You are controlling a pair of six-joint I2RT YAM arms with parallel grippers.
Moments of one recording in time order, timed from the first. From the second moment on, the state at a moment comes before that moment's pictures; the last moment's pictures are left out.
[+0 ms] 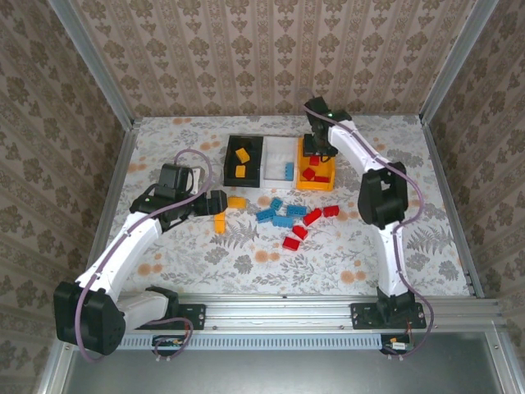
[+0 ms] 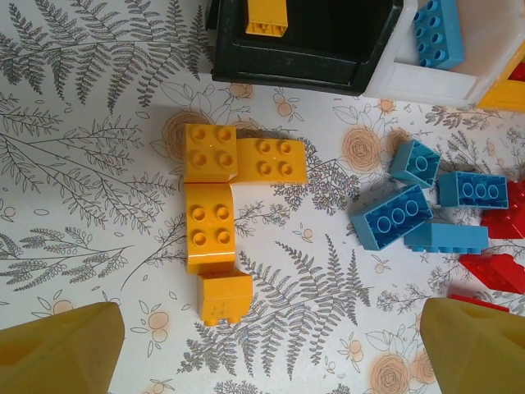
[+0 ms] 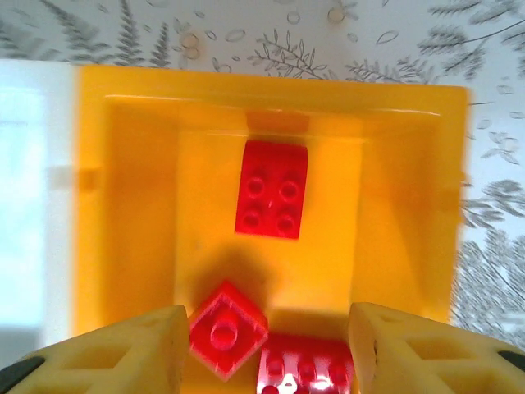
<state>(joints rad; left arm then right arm) -0.34 1.13 0.88 -0.65 0.21 -0.33 0.30 2.23 2.08 -1.01 0.15 0.33</state>
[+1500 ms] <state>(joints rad) -0.50 1.60 0.87 -0.62 0.01 -0.35 0.32 1.47 0.96 -0.72 -0.10 0.50</state>
